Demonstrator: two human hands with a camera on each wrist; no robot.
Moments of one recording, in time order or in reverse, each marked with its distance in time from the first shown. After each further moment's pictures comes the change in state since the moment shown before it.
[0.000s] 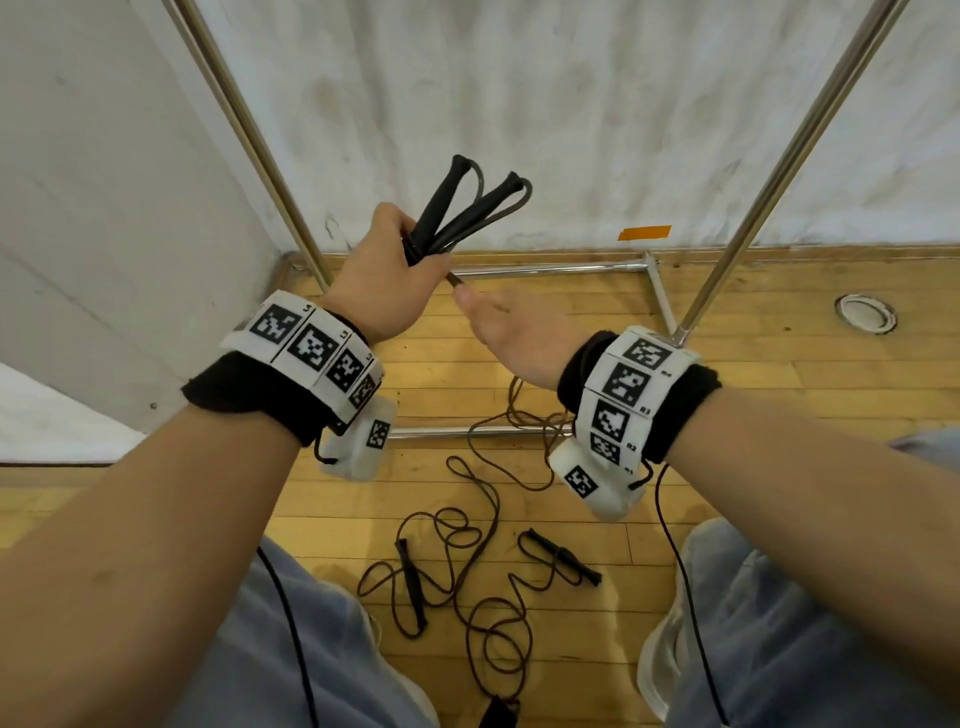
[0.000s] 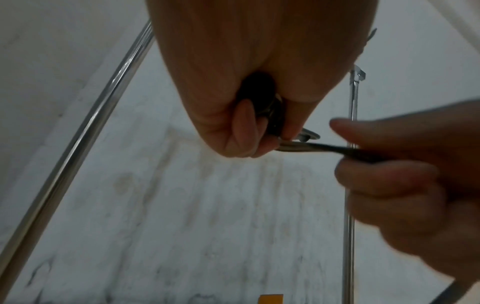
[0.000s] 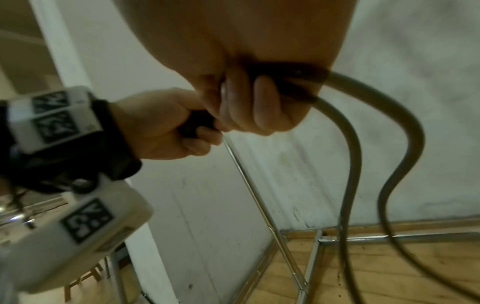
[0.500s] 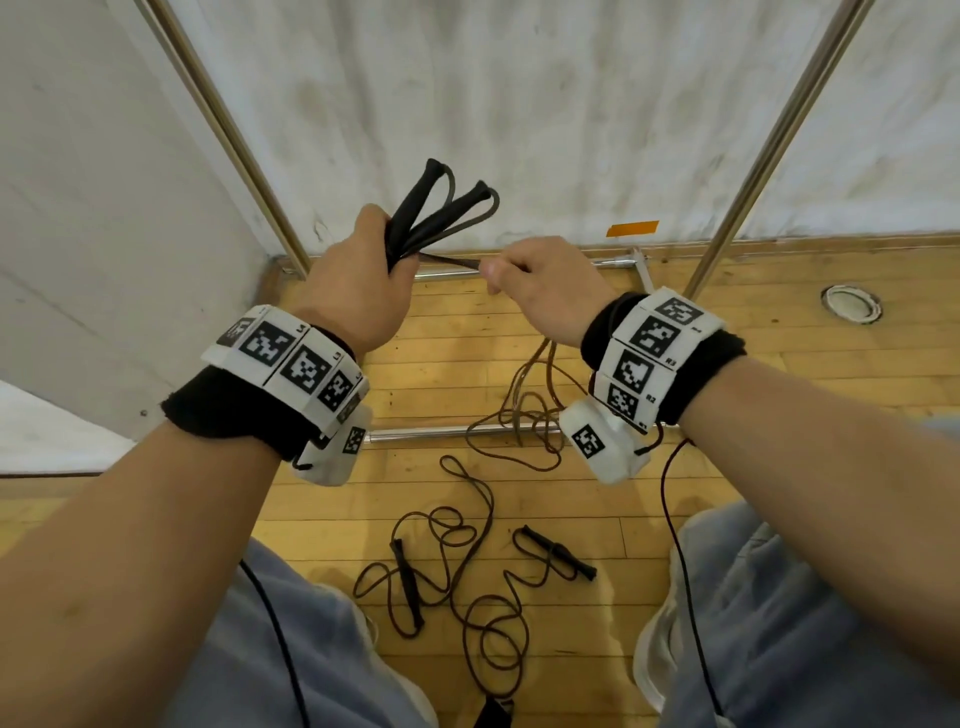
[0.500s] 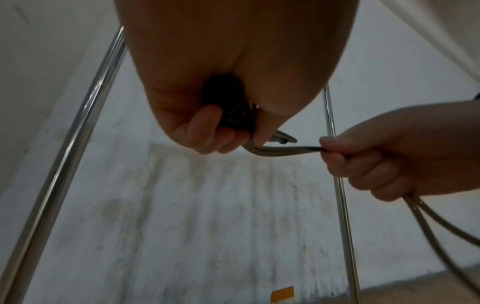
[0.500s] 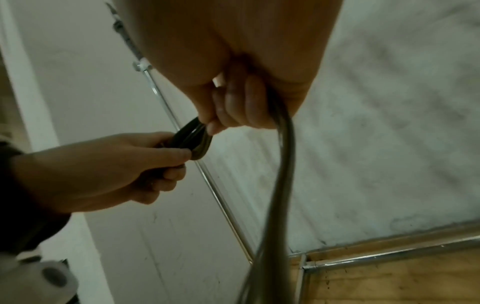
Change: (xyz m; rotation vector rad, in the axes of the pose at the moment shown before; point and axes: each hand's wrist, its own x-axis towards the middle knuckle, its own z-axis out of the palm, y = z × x) left_hand -0.002 -0.008 -0.002 0.327 0.044 0.065; right_hand 0.004 0.017 -0.037 0.018 0.180 -0.066
